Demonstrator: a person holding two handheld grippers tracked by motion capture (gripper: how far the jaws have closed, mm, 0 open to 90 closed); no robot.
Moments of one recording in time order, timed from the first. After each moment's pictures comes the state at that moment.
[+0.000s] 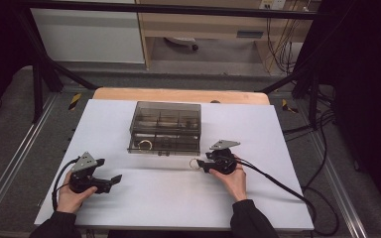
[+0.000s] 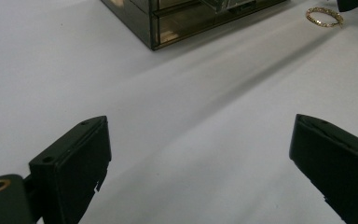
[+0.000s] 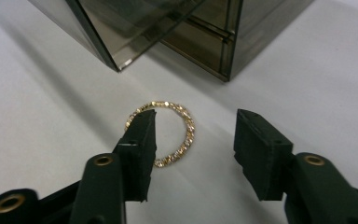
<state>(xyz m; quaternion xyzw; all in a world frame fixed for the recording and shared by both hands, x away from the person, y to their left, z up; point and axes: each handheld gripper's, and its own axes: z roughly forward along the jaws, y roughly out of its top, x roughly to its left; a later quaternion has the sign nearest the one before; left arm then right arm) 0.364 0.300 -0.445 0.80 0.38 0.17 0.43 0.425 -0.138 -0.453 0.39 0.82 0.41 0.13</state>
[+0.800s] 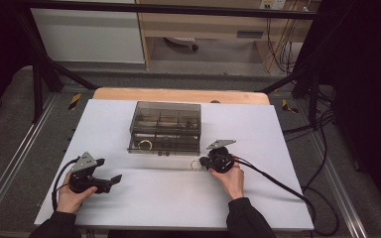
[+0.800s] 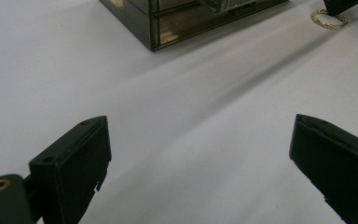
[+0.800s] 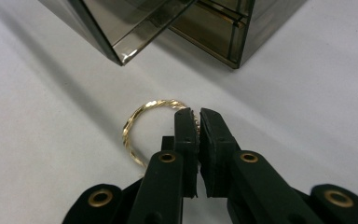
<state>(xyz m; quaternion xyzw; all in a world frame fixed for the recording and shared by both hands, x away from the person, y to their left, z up) 0.363 0.300 -0.444 0.80 0.38 0.17 0.44 0.428 -0.131 -0.452 0.40 0.83 0.37 0.11</state>
